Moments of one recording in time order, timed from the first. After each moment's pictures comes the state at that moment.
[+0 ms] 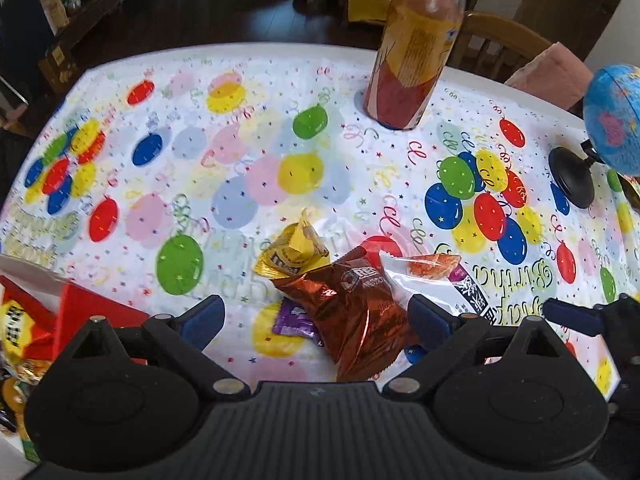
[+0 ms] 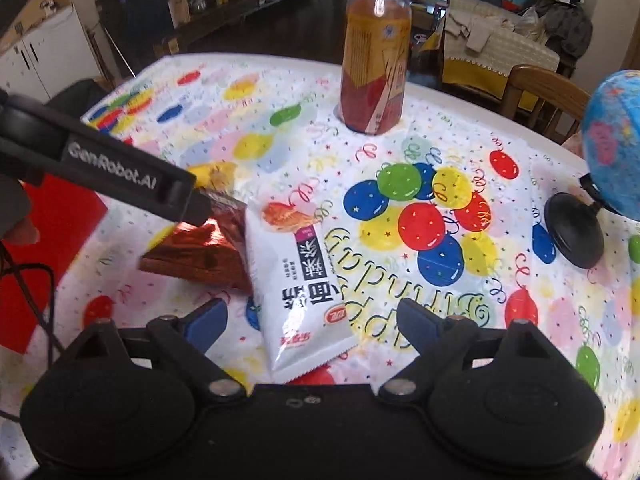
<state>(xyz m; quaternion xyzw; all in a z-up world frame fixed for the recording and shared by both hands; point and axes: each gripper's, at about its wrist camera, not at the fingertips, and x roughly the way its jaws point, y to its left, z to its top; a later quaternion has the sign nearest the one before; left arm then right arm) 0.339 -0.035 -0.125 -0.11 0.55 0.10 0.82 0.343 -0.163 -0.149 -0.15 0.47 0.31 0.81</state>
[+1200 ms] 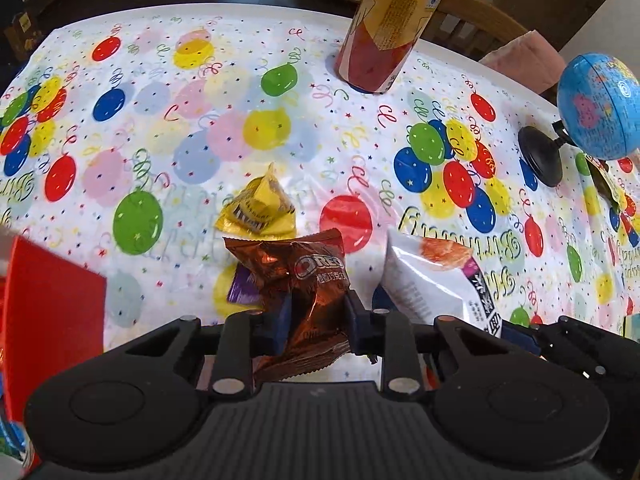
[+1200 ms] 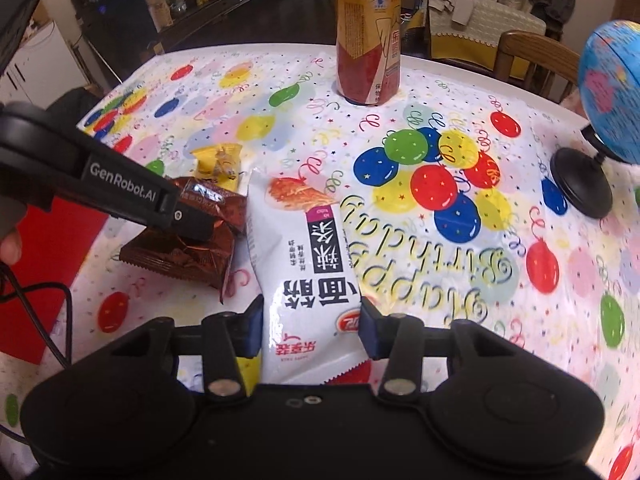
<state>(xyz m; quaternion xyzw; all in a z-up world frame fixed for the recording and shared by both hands) 0.322 -0.033 -0.136 -0.16 0.57 0.05 0.80 0.322 -0.166 -0.151 -0.10 0.50 0.29 0.81</state>
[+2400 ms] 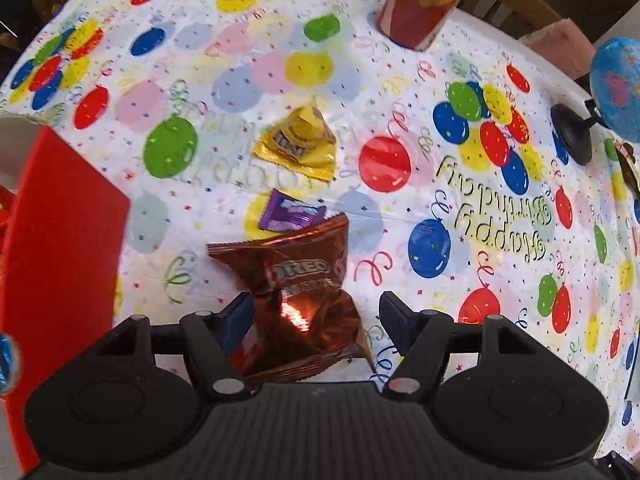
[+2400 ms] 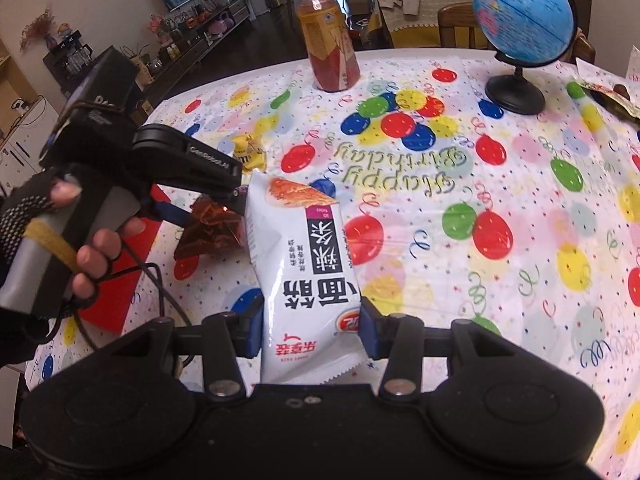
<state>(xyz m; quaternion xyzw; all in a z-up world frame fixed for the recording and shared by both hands) 0.297 -0.035 -0.160 -0.17 0.61 0.09 0.77 0.215 -0.239 -0.115 0.02 0.50 0.26 0.83</state>
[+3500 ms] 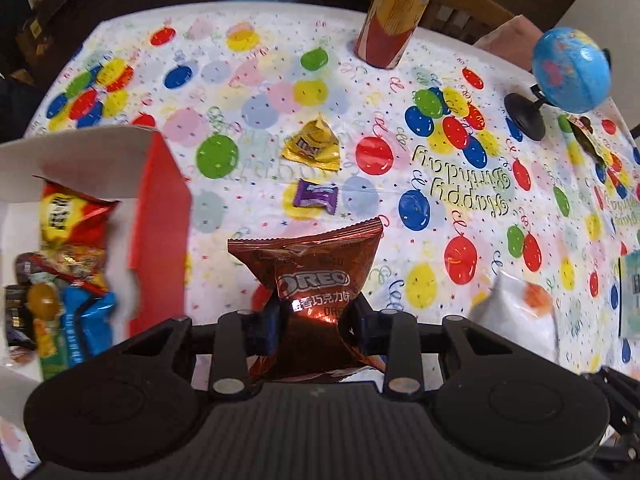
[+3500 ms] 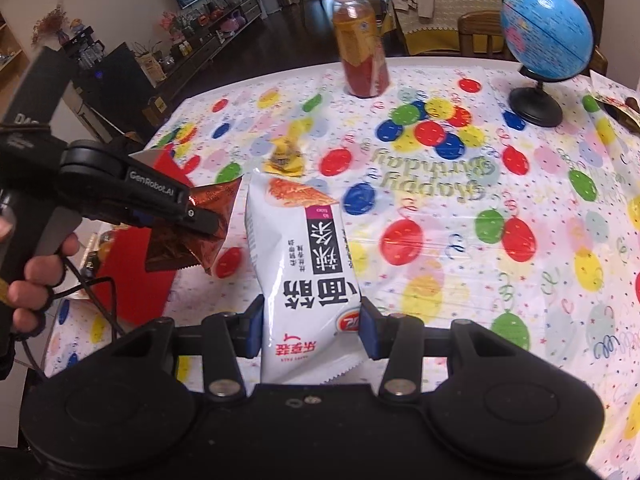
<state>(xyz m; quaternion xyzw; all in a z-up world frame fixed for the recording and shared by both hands) 0.221 -0.012 -0.085 -0.13 0.58 0.05 0.80 0.192 -0.204 -0.084 0.02 0.50 0.28 0.82</state>
